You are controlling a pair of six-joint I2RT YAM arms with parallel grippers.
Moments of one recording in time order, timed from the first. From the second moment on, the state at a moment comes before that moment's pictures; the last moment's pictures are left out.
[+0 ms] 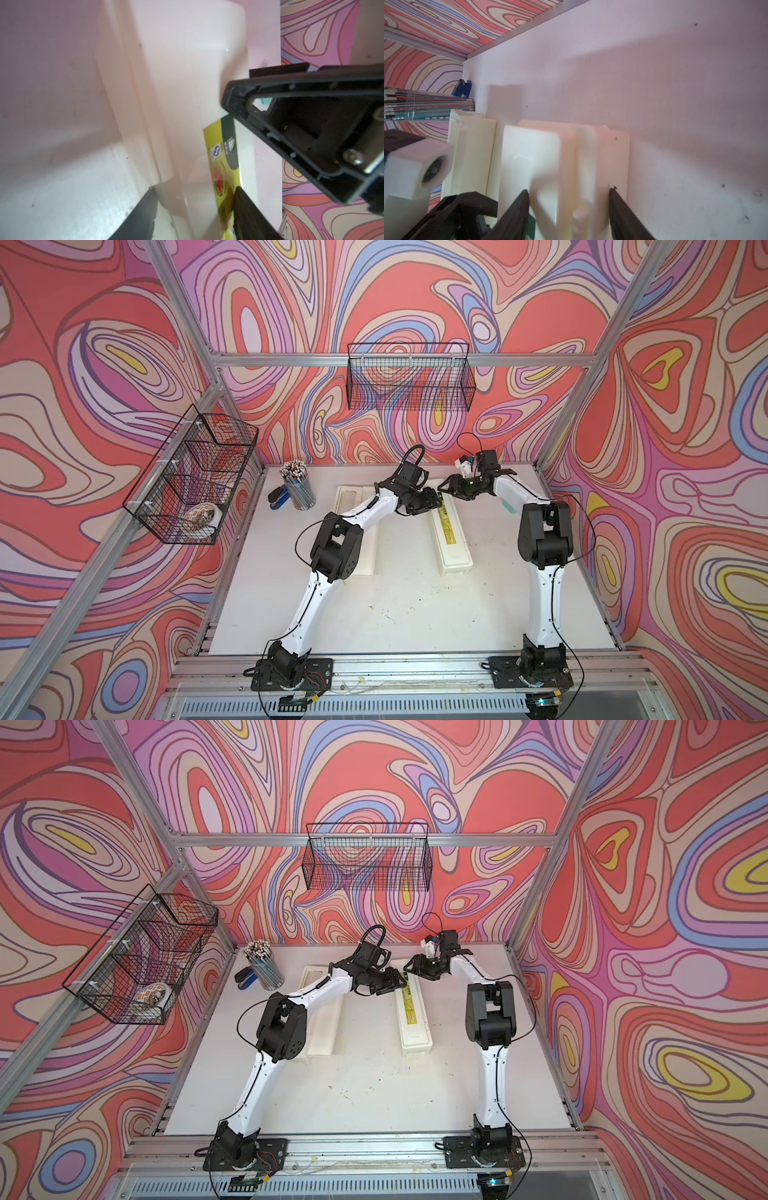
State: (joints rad) left arm -0.58 2.43 2.07 -0.50 0.42 -0.76; right arm 0.09 2.30 1.86 -0.54 -0.63 0.23
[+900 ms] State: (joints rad) left arm -0.58 2.34 2.01 -0.63 0.32 -0.65; right arm 0.15 2.12 1.57 -0.45 -0.60 0.27
